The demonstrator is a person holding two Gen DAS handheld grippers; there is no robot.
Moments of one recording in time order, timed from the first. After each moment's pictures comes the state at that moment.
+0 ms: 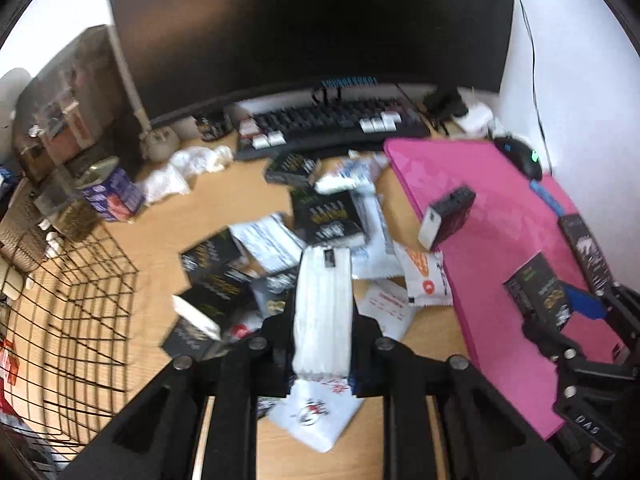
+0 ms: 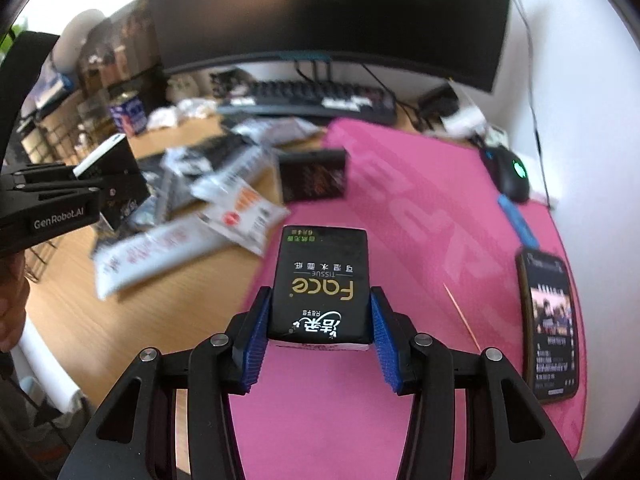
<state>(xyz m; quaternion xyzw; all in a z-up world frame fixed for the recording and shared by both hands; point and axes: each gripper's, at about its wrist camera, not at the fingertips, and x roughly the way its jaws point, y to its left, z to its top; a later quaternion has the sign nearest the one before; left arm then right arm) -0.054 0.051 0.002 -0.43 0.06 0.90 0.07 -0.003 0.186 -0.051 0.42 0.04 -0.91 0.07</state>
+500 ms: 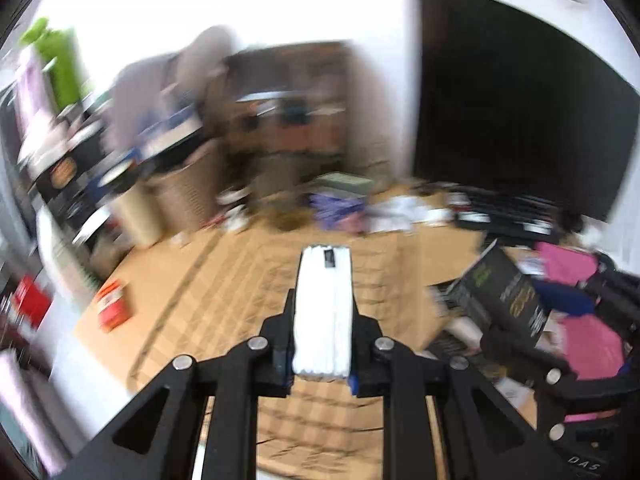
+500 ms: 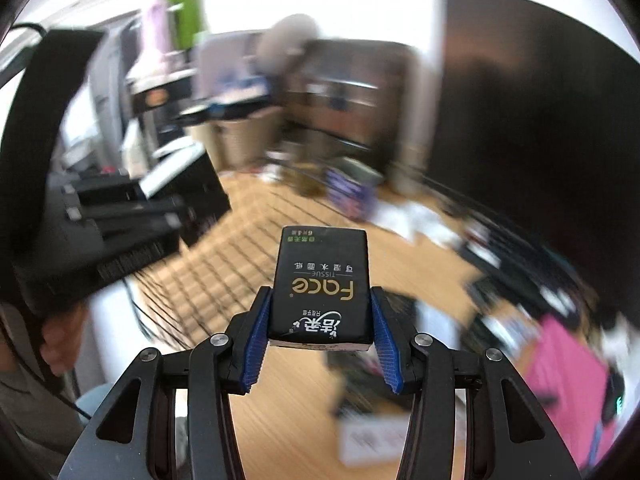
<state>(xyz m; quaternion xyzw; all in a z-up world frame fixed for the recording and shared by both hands) 0.013 -0.187 0.062 -0.36 -0.04 0.92 -0.16 -0.024 -0.082 0.060 0.32 0.15 -0.87 0.35</state>
